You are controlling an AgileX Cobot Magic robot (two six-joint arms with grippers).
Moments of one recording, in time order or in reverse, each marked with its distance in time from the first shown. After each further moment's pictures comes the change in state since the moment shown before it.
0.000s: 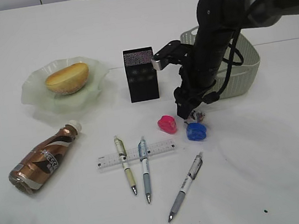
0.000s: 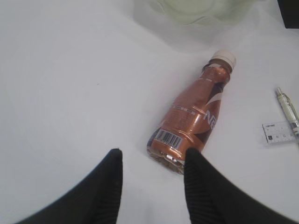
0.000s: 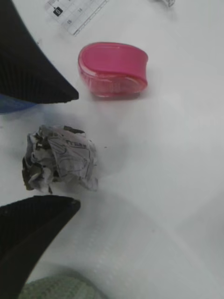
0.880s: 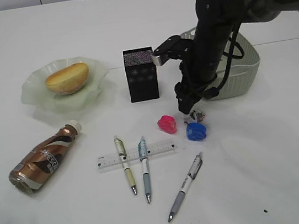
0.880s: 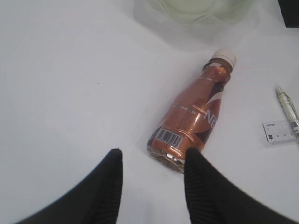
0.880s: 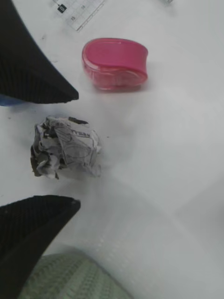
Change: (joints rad) left arm 0.000 0.000 0.000 0.000 0.002 0.000; right arm 0.000 0.000 -0.037 -0.034 0.038 0.017
